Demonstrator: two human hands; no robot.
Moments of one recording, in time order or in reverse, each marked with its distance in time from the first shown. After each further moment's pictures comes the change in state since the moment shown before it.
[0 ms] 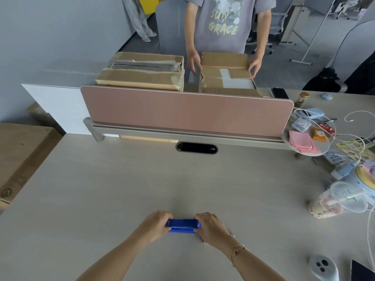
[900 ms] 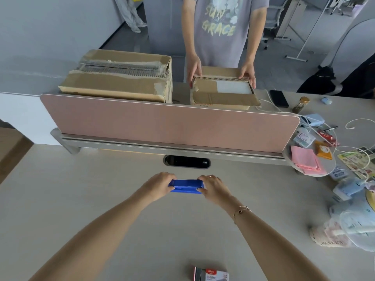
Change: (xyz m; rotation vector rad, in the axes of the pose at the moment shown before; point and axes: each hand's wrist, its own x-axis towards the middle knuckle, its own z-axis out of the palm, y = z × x) left_hand 0.170 0.025 -0.110 -0.010 0.117 0.112; right_hand 0.140 0.046 -0.132 -0.038 0.142 0.014
